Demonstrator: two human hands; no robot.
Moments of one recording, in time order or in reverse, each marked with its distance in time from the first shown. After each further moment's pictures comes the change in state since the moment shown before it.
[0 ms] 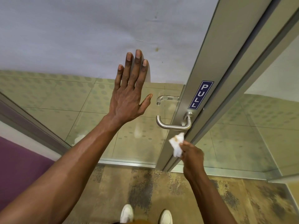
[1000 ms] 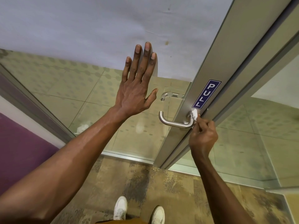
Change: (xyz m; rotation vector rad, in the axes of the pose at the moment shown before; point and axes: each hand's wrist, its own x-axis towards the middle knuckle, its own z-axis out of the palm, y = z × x) left_hand 0.002 0.015 -0.014 0.002 -0.026 -0.100; right_hand 0.035 -0.050 0.005 -0.737 0.178 -1.103
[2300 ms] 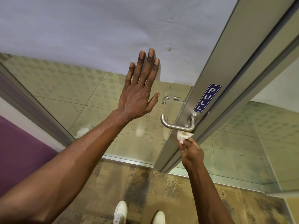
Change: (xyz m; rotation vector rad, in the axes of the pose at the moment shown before) left_hand -0.001 -0.001 -0.001 0.017 -0.019 0.028; right_hand -0.037 -0.001 0.019 1.015 -0.056 1.236
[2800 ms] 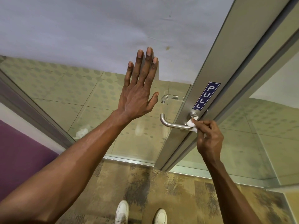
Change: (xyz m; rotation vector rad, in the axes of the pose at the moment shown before) left_hand 0.000 0.005 -0.003 -0.055 -0.002 -0.019; right_hand 0.004 -0.063 -0.015 -1.196 -0.160 -1.383
